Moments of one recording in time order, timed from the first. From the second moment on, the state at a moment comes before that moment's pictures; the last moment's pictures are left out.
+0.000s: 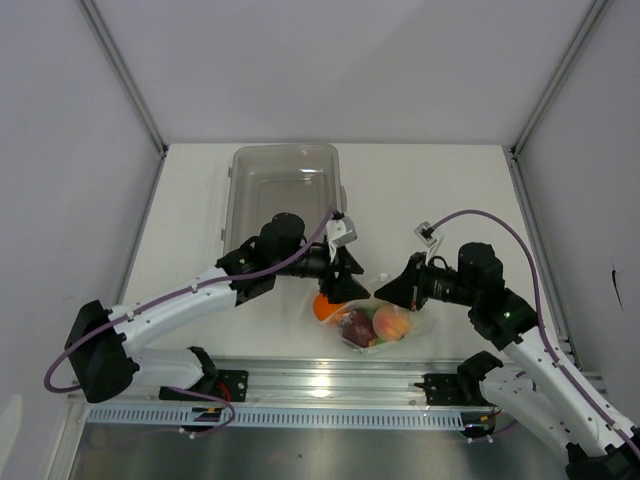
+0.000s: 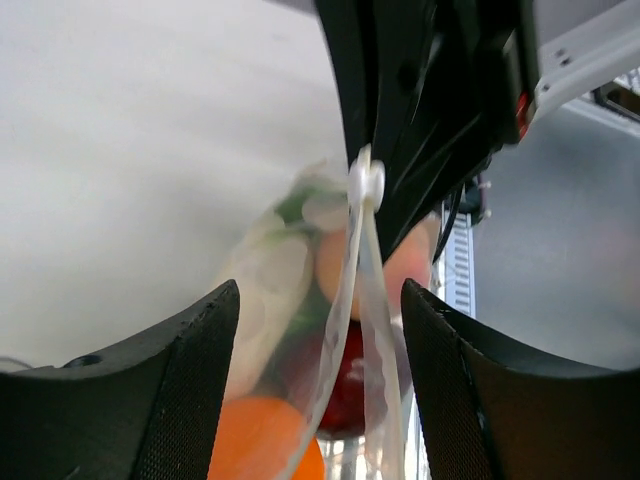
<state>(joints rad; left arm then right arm) -0.88 1.25 0.93 -0.02 0.61 -0.12 0.52 0.67 0.66 -0.32 -0.66 0.53</state>
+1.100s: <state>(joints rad) -0.98 1.24 1.02 0.01 0.45 -0.11 0.61 0.72 0.69 -0.34 -0.57 0.62</state>
